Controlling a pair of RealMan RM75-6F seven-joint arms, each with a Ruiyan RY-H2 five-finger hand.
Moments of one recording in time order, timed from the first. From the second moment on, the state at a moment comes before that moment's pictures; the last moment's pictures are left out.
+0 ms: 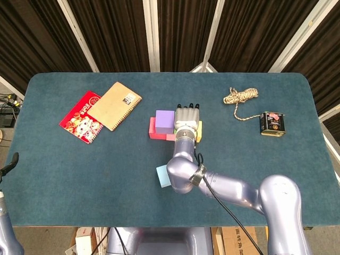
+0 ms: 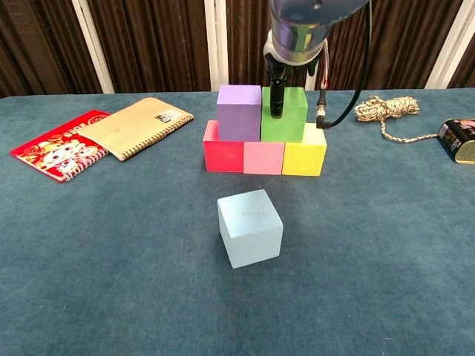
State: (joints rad) left arm -0.15 -1.39 -0.29 -1.42 1.26 1.64 0.17; right arm 1.42 -1.74 0.70 -1.24 0.32 1.24 -1.43
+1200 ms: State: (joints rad) left arm -0.15 -1.39 -0.28 -1.43 1.28 1.63 0.15; right arm 1.32 -1.55 0.73 -1.56 0.31 1.32 -1.39
